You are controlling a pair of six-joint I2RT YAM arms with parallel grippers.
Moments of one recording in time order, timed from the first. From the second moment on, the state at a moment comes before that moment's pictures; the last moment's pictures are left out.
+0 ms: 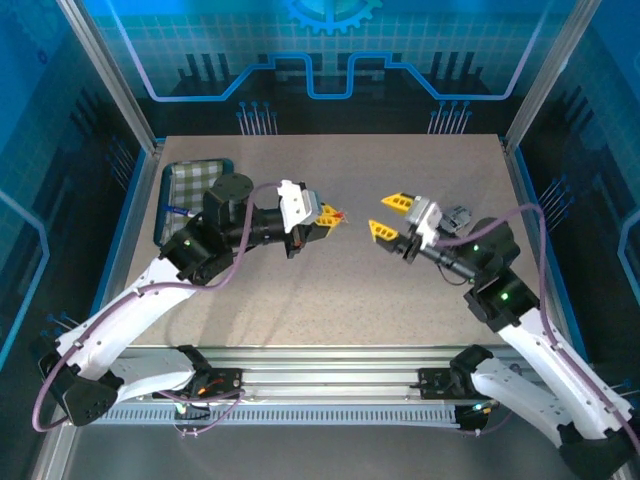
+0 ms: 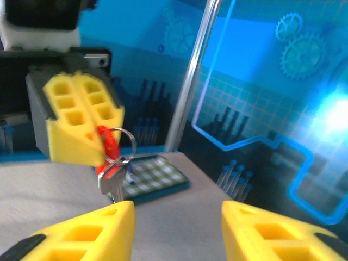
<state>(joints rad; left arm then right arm) -0.65 1.13 1.19 -0.22 0.57 0.27 0.46 0.79 0.84 0.03 -0.51 -0.18</state>
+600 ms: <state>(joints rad) -0.61 1.18 1.18 -0.04 0.83 0.08 0.32 1.33 0.88 1.16 -1.22 0.99</state>
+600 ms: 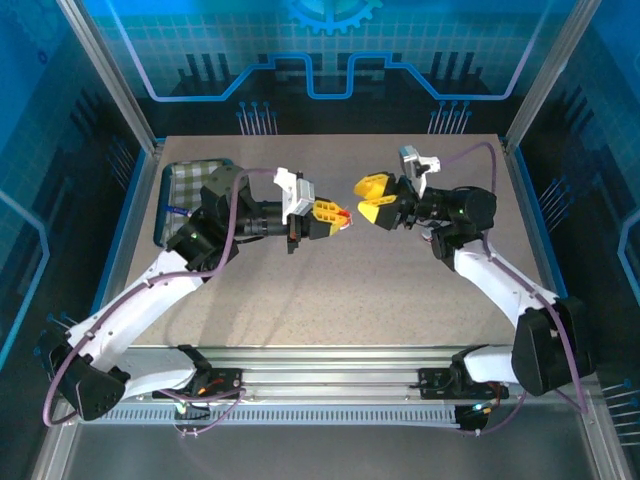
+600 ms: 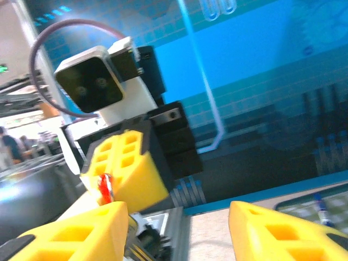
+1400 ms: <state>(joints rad) -0.60 1.18 1.18 0.02 0.85 0.04 0.38 1.35 0.90 1.27 -1.34 1.08</state>
